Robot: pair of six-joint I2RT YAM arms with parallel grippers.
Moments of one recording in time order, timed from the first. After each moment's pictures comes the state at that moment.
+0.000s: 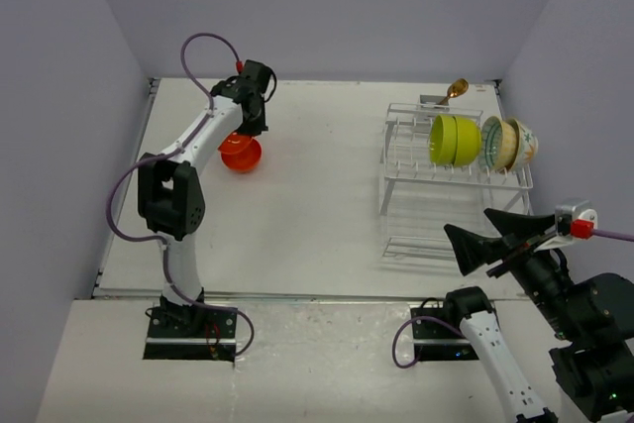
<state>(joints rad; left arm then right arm) -0.34 1.98 1.80 -0.87 -0.31 -0.36 0.21 0.32 1.27 -0.94 -0.24 0.31</state>
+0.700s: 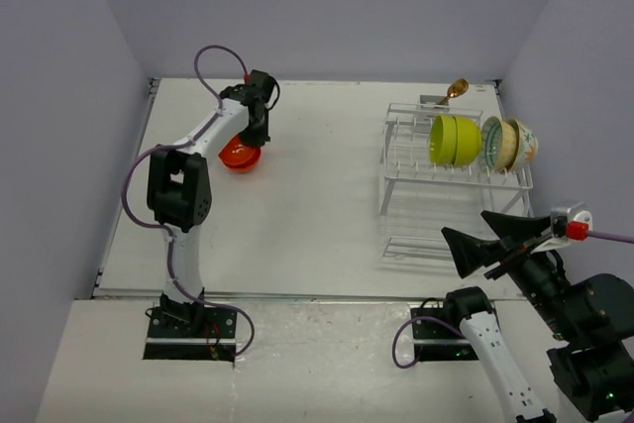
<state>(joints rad) -0.32 2.09 1.82 -0.89 -0.25 -0.31 0.21 0.31 1.24 -0.94 -0.25 0.31</state>
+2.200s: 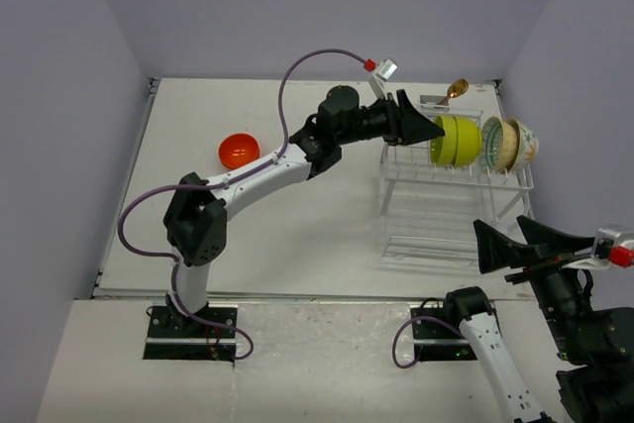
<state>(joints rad) -0.85 1.93 1.69 0.32 0.48 -0.95 0.21 0.25 1.29 -0.94 0.01 0.36</state>
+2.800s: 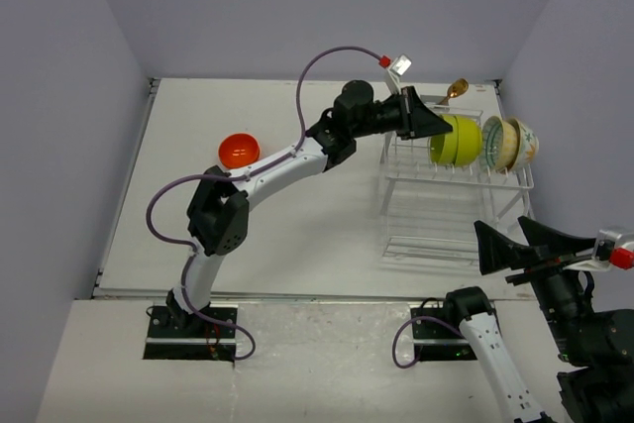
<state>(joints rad) -0.85 2.10 1.89 0.33 0.52 -1.00 0.21 0.25 1.29 -0.95 0.01 0.35</state>
